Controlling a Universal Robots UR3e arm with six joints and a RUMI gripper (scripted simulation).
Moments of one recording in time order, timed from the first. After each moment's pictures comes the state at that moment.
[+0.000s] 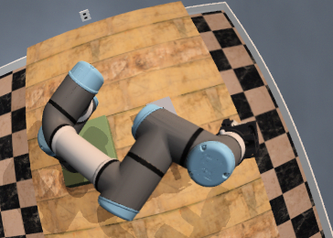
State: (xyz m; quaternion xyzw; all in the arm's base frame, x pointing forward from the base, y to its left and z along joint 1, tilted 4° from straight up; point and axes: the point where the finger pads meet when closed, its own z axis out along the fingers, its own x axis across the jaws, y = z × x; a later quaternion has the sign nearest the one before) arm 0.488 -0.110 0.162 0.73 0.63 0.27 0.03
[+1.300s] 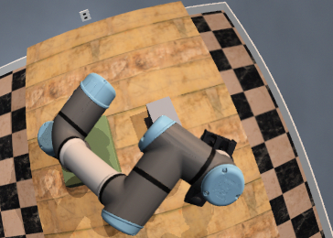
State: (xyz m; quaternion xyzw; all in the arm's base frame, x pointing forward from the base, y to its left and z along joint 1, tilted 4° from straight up) arm 0.400 -0.123 0.125 0.30 0.93 0.21 -0.01
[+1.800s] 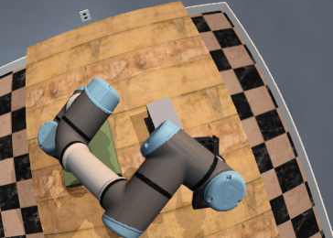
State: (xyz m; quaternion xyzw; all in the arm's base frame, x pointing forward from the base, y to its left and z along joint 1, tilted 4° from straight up) arm 0.367 -0.118 0.120 0.10 0.97 0.22 -0.03
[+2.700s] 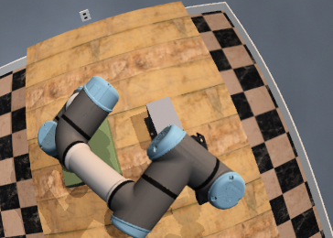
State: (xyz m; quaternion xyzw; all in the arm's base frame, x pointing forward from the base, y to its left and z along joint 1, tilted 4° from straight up) arm 0.344 -0.102 0.099 -0.06 0.96 0.25 -0.05
